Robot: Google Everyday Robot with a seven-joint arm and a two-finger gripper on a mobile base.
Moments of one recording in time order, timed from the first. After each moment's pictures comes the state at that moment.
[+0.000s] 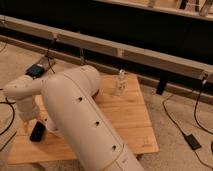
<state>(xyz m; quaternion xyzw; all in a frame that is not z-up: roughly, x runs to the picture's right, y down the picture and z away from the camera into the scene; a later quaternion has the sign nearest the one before) -0.383 0.221 0.782 -0.41 0.23 0.45 0.76</state>
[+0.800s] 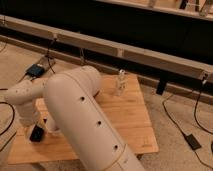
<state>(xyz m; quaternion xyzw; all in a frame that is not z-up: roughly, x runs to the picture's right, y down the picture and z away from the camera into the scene) -0.377 0.238 0.785 -0.42 0.23 0.45 0.75</state>
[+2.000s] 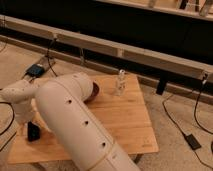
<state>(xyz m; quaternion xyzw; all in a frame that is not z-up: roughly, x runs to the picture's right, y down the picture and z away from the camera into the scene) -0.437 0.226 0.804 -0.45 0.20 0.41 0.77</state>
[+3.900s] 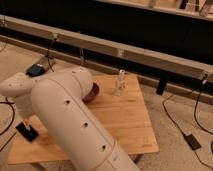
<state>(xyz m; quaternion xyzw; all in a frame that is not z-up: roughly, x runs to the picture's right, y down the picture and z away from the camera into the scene) -0.382 0.195 0.804 -0.37 0.24 0.40 0.80</state>
